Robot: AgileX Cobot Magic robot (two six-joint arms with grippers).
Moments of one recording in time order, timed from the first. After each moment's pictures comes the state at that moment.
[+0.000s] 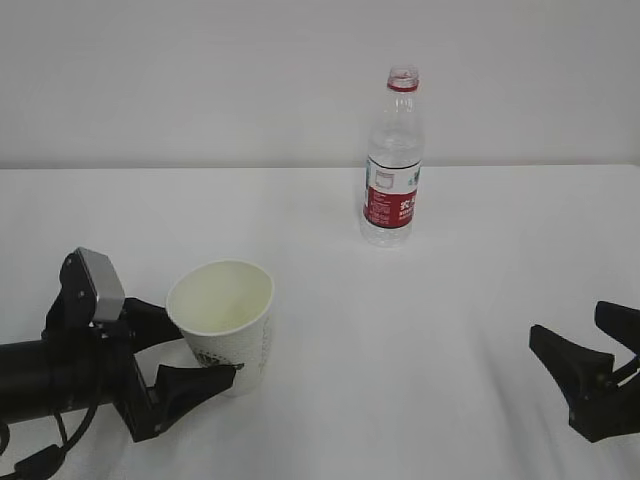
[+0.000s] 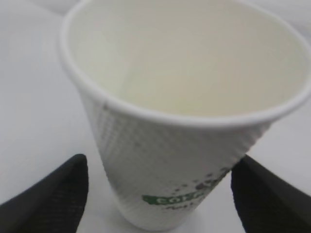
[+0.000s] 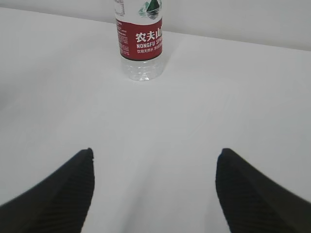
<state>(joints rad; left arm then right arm) -0.18 2.03 -0.43 0.85 -1.15 -0.18 0.09 1.59 -0.01 -0.24 -1.15 0.00</state>
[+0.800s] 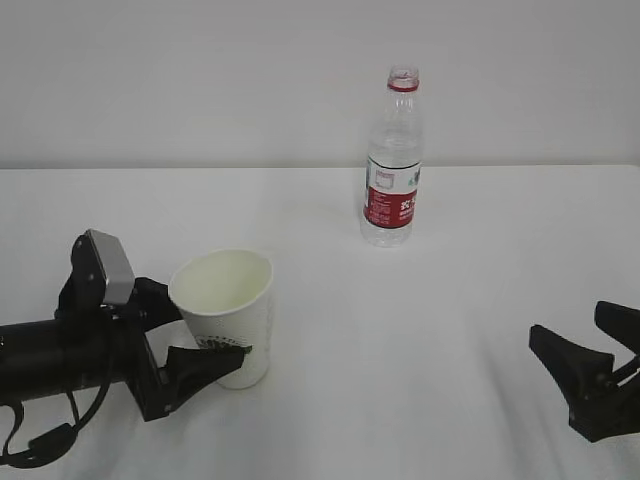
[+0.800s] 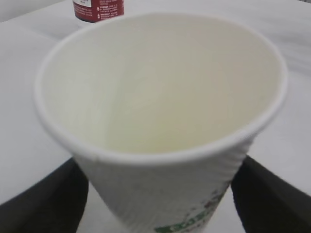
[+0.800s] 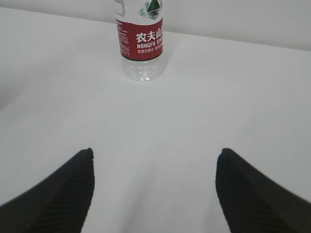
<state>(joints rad) -0.19 2.03 -0.49 0.88 -1.15 -0.18 0.09 1.59 -0.01 -0.24 -1.15 0.00</state>
